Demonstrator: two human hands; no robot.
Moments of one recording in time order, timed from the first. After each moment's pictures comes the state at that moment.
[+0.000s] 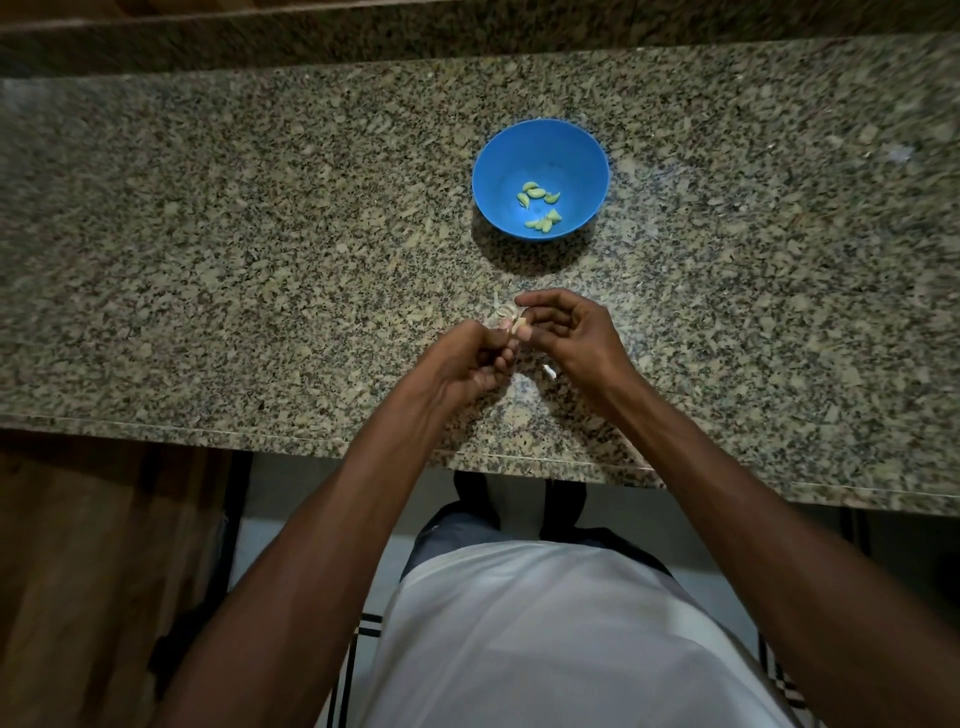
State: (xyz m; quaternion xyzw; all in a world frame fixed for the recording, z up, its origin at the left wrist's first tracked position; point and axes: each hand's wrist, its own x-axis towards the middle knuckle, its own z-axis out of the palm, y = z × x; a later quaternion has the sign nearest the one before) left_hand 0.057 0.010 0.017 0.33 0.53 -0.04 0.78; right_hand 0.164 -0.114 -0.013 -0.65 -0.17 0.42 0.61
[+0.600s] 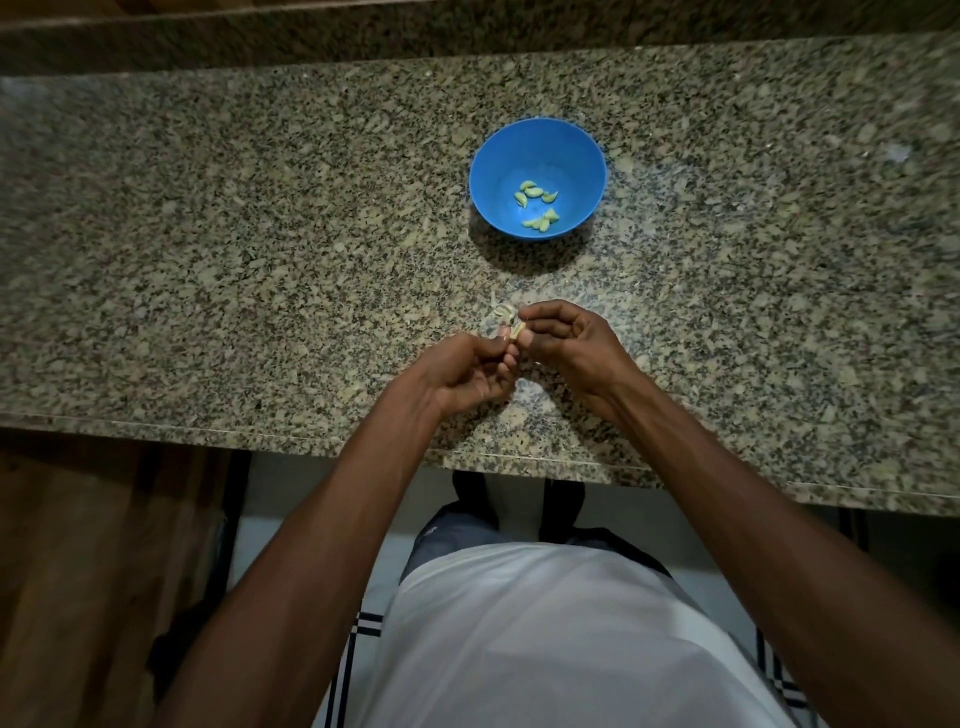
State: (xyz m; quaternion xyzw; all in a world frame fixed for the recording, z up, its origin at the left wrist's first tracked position) left_hand 0.047 0.009 0.019 0.22 0.49 -0.09 0.84; right_hand 0.166 -0.119 -0.025 -0.58 -0.09 0.50 0.63
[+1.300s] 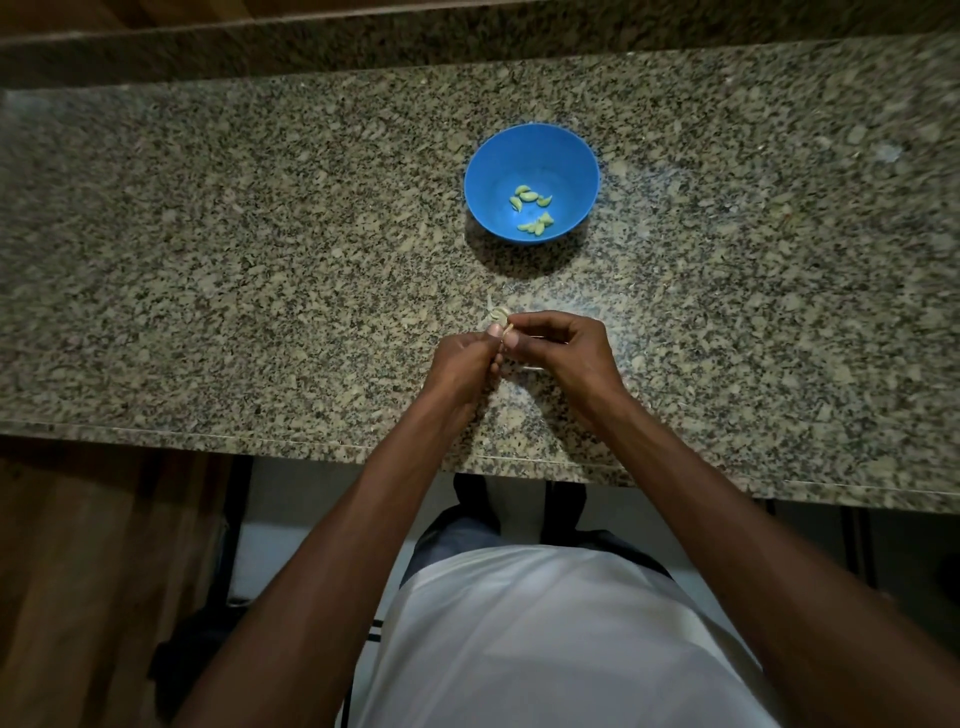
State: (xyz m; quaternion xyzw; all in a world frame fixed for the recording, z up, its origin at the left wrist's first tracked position) left_hand 0.051 -0.010 0.007 0.48 0.54 0.02 0.69; right_hand 0.151 -0.119 -0.025 -0.63 -0.11 0.42 0.65
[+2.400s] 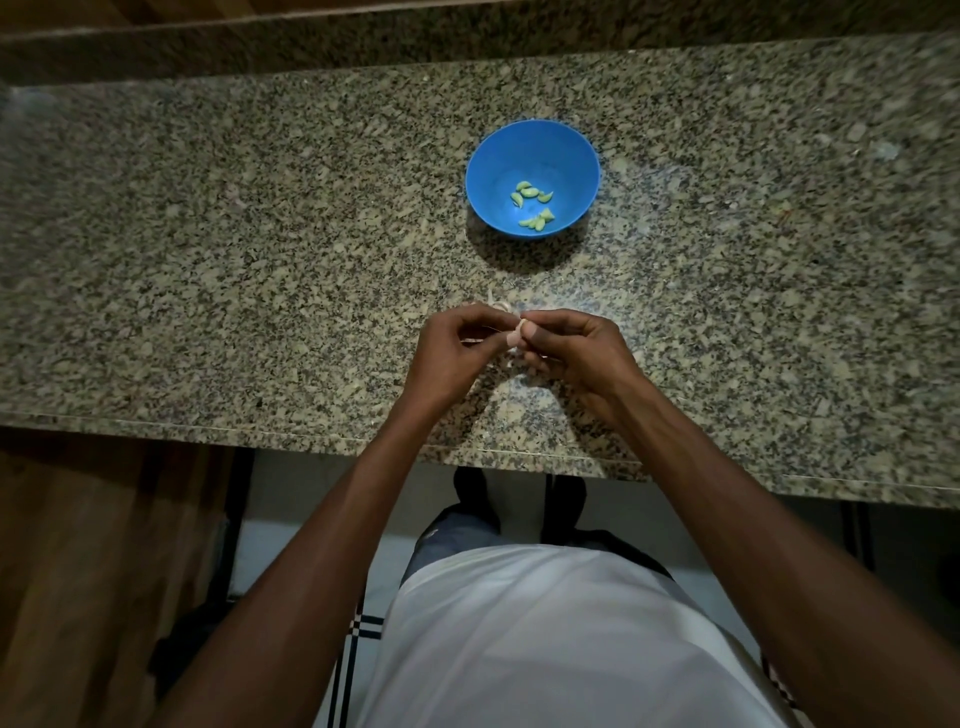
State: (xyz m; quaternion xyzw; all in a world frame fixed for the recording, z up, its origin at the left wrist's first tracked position) left_hand 0.031 0.001 0.018 0.75 0.33 0.10 0.57; right_hand 0.162 -0.130 -0.019 -0.55 0.00 0.51 0.66
